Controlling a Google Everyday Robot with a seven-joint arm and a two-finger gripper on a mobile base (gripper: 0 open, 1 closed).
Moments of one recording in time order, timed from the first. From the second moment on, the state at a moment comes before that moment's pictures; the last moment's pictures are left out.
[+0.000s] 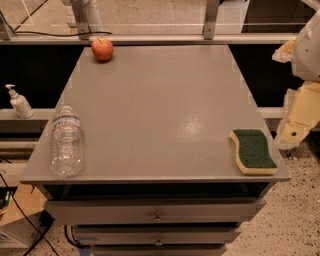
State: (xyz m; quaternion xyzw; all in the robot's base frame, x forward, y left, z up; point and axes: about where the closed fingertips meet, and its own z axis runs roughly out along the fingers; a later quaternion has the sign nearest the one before) arm 0.438 -0.217 0.976 -0.60 0.78 -0.03 0.16
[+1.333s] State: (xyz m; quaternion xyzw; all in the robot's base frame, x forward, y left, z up) arm 0.457 -0.204 0.895 -0.54 0.83 -0.03 0.13
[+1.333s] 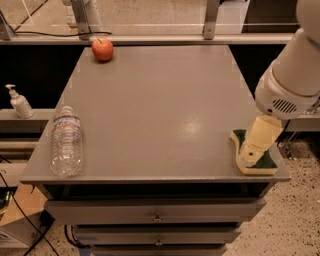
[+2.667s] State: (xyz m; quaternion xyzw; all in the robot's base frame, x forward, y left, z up) arm 0.451 -0.229 0.815 -0.47 0.88 0.01 0.05
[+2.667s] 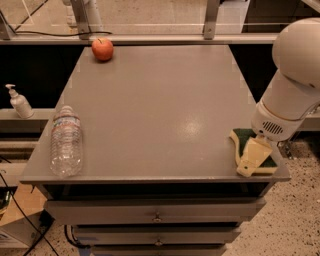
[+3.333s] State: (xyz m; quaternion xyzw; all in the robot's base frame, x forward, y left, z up) arm 0.473 -0.184 0.877 -0.52 0.84 0.00 0.11
